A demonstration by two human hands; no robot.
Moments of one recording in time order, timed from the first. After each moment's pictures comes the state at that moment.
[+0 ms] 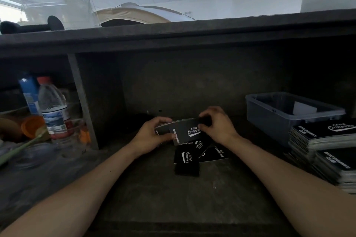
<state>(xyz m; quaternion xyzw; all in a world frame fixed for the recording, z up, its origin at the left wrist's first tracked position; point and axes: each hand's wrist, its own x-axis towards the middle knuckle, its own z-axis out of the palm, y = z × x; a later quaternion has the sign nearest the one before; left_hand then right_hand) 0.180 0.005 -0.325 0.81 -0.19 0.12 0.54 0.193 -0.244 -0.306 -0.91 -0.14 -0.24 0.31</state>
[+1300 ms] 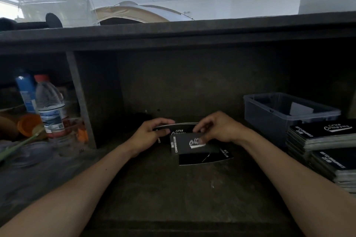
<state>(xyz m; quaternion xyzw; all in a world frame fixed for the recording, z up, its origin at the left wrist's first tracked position) 0.175 0.007 -0.317 0.80 -0.20 0.06 0.56 0.165 -0.254 -0.279 -0.91 -0.18 0.01 0.38</state>
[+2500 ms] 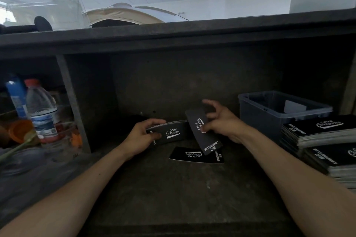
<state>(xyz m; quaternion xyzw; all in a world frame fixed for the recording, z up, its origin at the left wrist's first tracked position) 0.179 0.008 -0.320 0.81 -0.18 0.11 0.54 0.170 -0.266 -0.280 -0.79 -0.13 -0.01 0.60</state>
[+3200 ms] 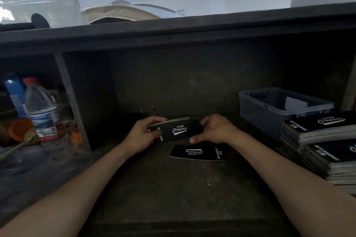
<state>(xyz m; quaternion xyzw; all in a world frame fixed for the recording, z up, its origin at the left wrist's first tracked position) 0.173 0.003 -0.318 0.82 -0.20 0.13 0.52 0.171 -0.250 -0.293 -0.95 -0.05 -0.02 0.31</state>
